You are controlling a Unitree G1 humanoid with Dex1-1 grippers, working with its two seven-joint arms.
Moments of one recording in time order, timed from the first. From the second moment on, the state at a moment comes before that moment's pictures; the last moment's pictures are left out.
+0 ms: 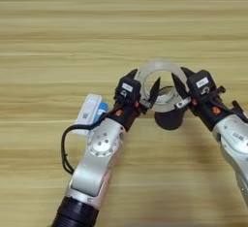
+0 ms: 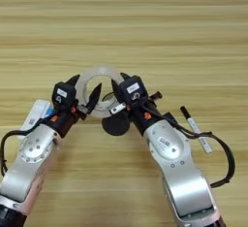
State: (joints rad) left arm -0.04 -0.03 -0.30 -0.08 0.00 0.02 -0.16; right arm 0.01 -0.22 0.25 -0.58 -0.09 0.44 0.20
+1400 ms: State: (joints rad) left arm -0.04 -0.04 -0.30 -0.08 -0.01 0.02 -0.14; right arm 0.01 -0.20 0.25 -0.51 -0.11 0.40 0.20
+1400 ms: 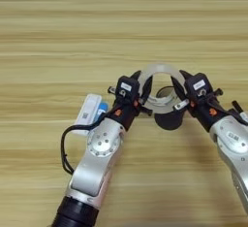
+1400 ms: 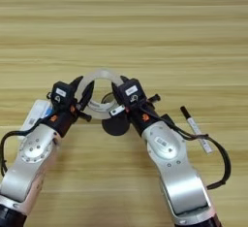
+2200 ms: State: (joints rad) left arm -0.04 -0.03 -0.28 -0.08 -0.01 0.01 -0.14; right arm 0.01 -0.16 0.21 -0.51 -0.04 0.31 0.21
